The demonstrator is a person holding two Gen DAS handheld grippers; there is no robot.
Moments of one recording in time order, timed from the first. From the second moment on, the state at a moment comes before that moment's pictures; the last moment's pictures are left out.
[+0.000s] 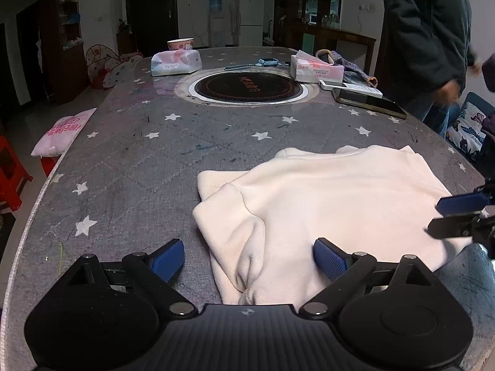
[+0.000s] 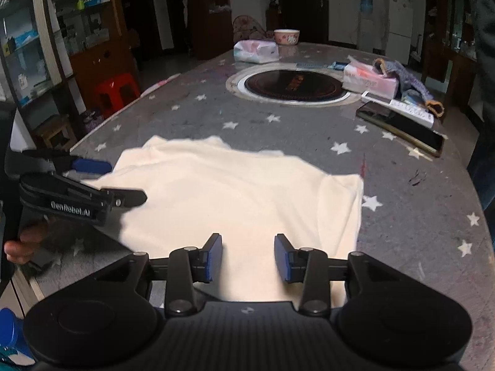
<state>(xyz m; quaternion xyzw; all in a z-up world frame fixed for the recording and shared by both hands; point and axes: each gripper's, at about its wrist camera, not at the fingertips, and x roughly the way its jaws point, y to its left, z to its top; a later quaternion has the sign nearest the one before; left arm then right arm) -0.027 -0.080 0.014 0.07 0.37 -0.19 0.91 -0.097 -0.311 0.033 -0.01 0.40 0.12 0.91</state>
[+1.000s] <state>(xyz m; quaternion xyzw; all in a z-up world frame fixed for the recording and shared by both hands) -0.026 -0.077 0.013 0.06 0.37 -0.19 0.91 -0.096 -0.315 0.029 -0.01 0.40 0.11 0.91</state>
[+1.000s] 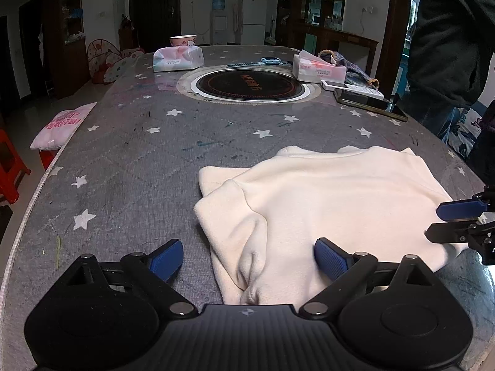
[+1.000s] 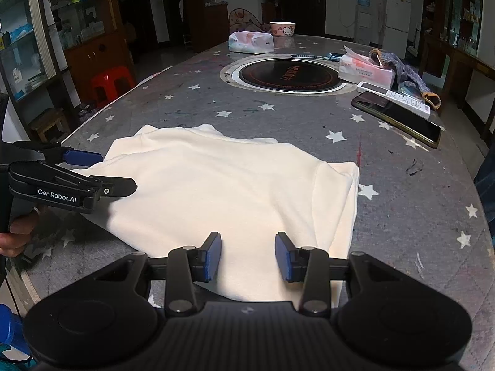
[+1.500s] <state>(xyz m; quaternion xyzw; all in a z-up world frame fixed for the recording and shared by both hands) -0.025 -0.072 0.034 0.06 0.36 -0.20 0.91 -0.090 -0.330 0.042 -0.01 0.39 0.11 0.91</state>
